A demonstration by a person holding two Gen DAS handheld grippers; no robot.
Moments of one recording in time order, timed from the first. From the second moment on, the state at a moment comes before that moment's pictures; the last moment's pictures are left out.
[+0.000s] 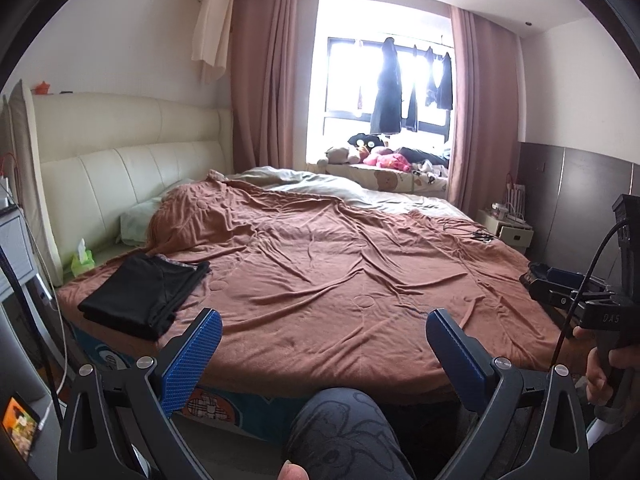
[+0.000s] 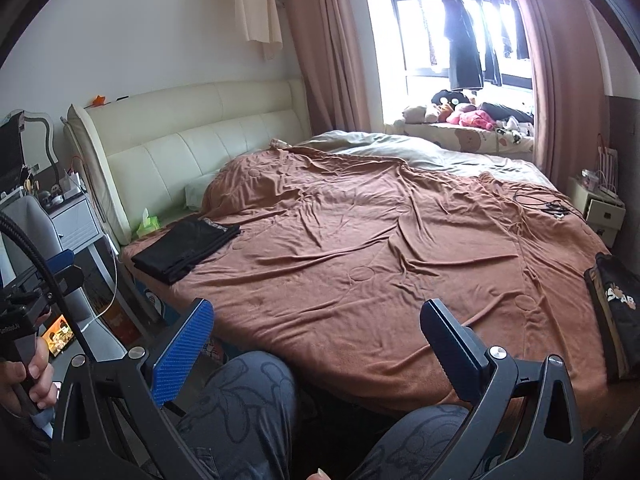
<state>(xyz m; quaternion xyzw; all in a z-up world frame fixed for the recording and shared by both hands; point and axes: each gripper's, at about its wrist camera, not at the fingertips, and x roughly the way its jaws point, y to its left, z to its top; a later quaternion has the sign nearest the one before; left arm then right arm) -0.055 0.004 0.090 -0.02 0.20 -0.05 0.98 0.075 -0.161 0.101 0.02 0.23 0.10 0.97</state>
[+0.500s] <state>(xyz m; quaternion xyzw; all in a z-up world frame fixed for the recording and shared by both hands) -0.096 -0.014 0.062 -0.01 0.18 -0.05 0.98 0.020 -0.169 0.066 0.02 0.21 0.05 0.98</state>
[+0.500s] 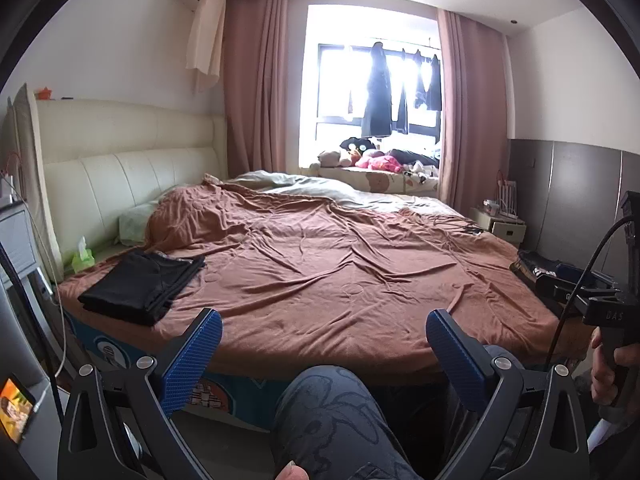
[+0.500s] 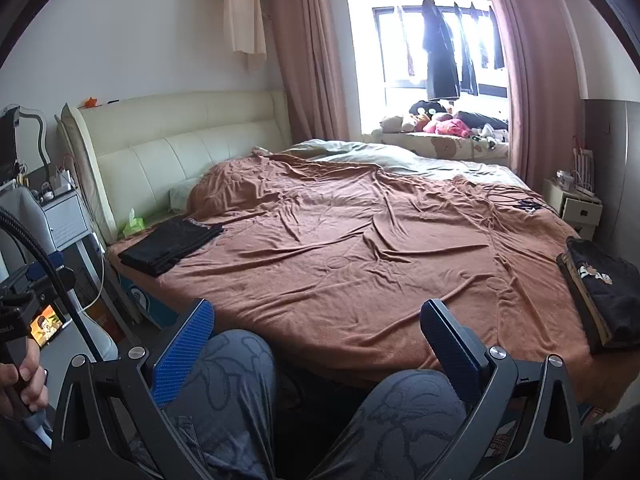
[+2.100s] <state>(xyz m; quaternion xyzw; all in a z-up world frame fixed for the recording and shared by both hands) -0.104 -0.014 0.051 -0.02 0.19 -0.05 0.98 0.019 -0.178 0.047 0.02 0.21 0.05 0.98</state>
